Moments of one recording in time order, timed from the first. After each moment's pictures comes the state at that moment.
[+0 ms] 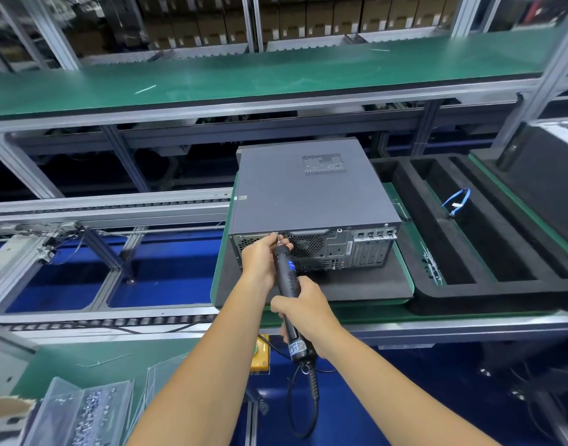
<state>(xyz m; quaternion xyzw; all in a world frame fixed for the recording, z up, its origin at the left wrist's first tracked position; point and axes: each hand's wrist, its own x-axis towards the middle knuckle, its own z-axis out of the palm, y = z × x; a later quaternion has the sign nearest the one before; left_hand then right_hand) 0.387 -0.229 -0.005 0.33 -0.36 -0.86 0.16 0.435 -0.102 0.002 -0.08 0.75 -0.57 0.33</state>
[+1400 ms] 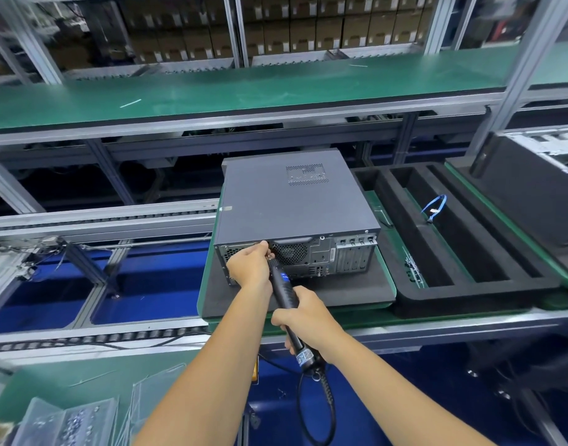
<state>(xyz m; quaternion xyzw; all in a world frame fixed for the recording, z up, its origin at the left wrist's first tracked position) 0.378 -0.204 -0.003 0.45 -0.46 -0.70 0.30 0.423 -0.074 0.003 -0.10 0.74 -0.56 0.37</state>
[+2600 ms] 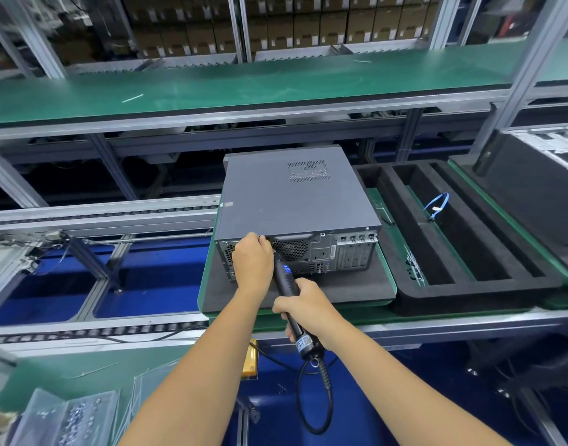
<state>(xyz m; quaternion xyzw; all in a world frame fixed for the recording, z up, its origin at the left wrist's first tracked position) 0.381 -0.219 -0.015 0.33 -0.85 -0.30 0.30 0.412 -0.076 0.005 -0.08 0.73 -0.57 0.38</state>
